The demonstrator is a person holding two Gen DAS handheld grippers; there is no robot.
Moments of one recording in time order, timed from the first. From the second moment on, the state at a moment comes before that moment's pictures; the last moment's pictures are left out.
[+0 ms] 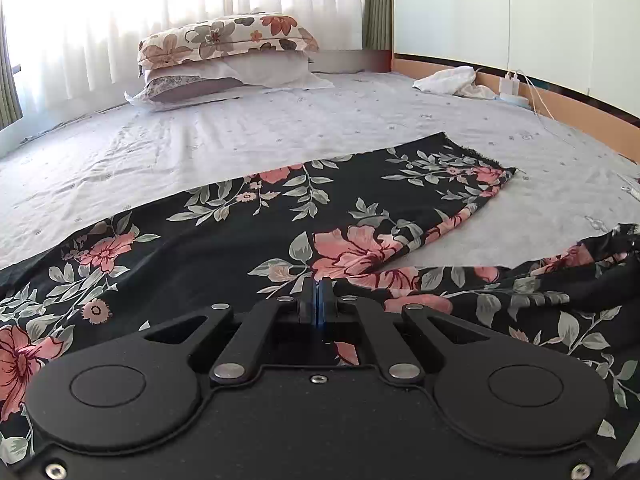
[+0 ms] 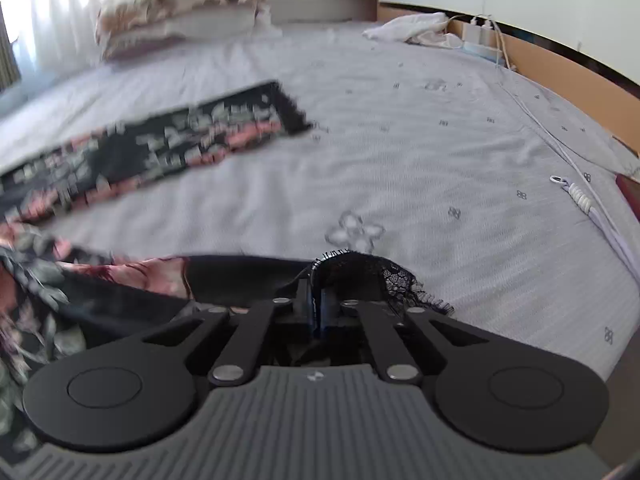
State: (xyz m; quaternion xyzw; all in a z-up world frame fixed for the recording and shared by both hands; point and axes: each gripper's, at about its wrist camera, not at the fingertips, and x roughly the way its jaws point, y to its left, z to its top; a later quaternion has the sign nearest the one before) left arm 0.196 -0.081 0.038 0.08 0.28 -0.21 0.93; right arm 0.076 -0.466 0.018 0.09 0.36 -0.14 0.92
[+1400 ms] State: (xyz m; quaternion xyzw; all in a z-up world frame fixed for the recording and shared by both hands) left arm 0.102 0.000 0.061 0.00 0.26 -0.08 0.96; right arm 0.007 -0.532 0.011 0.27 0.26 -0.22 0.90
